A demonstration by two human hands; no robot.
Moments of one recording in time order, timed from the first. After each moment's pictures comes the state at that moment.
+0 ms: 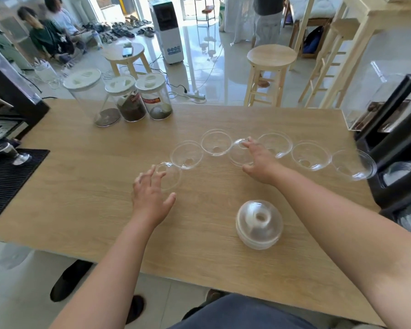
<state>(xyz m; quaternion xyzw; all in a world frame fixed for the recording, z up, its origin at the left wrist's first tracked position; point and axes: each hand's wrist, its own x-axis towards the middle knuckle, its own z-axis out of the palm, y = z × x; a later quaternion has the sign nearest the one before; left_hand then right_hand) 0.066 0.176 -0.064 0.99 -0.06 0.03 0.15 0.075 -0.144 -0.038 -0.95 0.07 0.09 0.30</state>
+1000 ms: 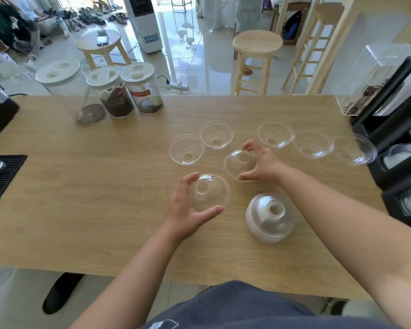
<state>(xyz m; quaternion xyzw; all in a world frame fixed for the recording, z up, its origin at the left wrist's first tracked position) 0.032 0.143 -0.060 0.87 -0.18 -0.06 0.46 0.062 -0.126 -0.048 -0.91 0.13 0.08 0.39</state>
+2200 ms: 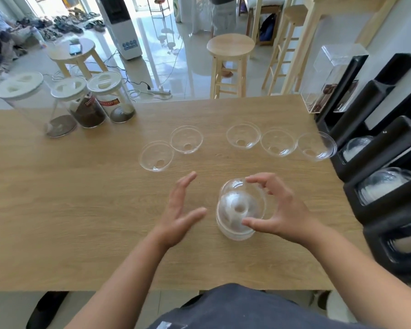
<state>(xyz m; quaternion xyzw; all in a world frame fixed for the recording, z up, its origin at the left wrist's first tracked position) 0.015 0.099 -0.046 0.80 -0.30 -0.15 0.50 -0.098 -0.144 -0.006 -0.89 0.04 -0.06 0.44</state>
